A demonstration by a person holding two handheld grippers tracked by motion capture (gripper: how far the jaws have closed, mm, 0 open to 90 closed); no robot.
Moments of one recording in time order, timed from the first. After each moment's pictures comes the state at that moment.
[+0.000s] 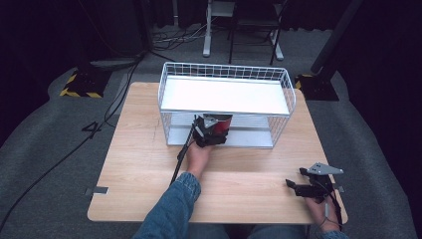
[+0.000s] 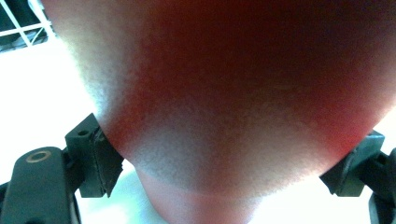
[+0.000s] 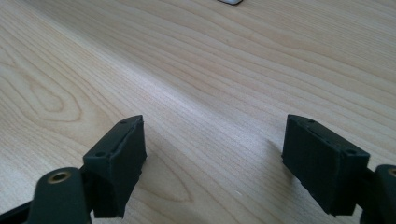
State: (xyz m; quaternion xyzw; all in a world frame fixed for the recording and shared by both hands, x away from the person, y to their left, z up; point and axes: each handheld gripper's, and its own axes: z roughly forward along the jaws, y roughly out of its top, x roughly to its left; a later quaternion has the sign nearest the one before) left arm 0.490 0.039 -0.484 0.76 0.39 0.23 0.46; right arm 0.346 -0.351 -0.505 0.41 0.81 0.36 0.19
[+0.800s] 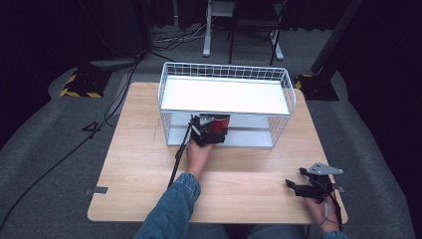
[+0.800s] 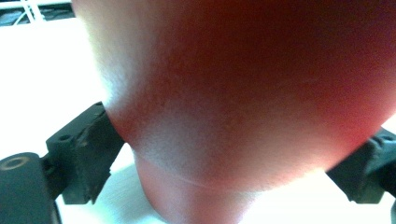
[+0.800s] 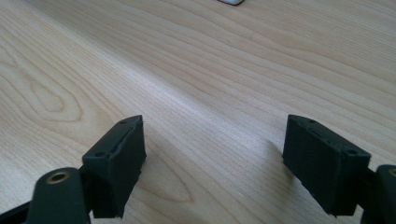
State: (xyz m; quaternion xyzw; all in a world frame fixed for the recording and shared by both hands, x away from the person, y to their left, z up) left arm 0.494 0.049 -0.484 0.75 0.40 0.19 0.49; right arm 0.346 -0.350 -0.505 0.41 0.81 0.36 0.19
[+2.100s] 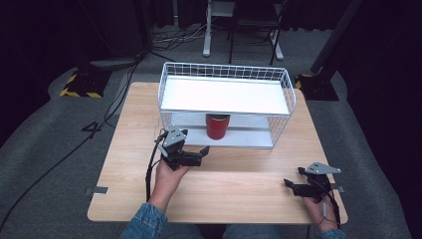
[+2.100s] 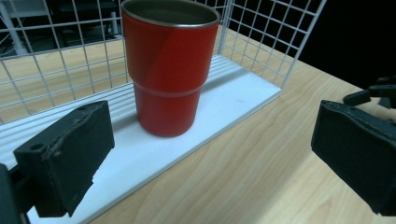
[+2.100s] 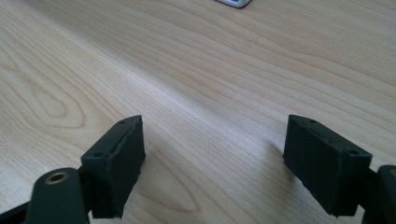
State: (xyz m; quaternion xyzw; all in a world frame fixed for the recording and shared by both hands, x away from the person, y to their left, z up) left arm 0.382 0.124 -0.425 0.74 0.36 0.17 0.54; right arm 0.348 -0.345 -0.505 0.41 0.81 0.36 0.19
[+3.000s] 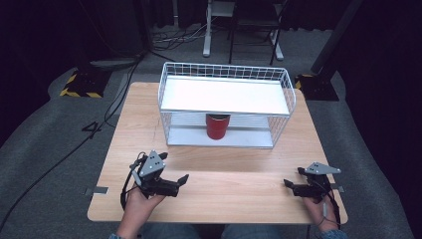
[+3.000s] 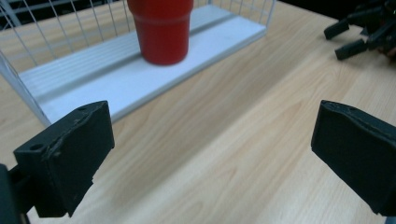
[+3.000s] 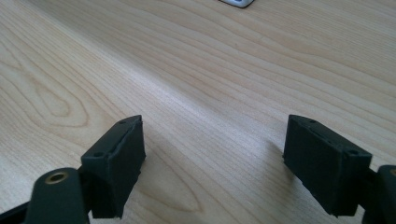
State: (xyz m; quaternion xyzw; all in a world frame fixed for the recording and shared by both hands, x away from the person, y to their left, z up) left arm 0.307 0.176 -0.434 0.79 0.34 0.17 0.47; right arm 0.347 -0.345 -0.505 0.41 0.82 0.36 0.19
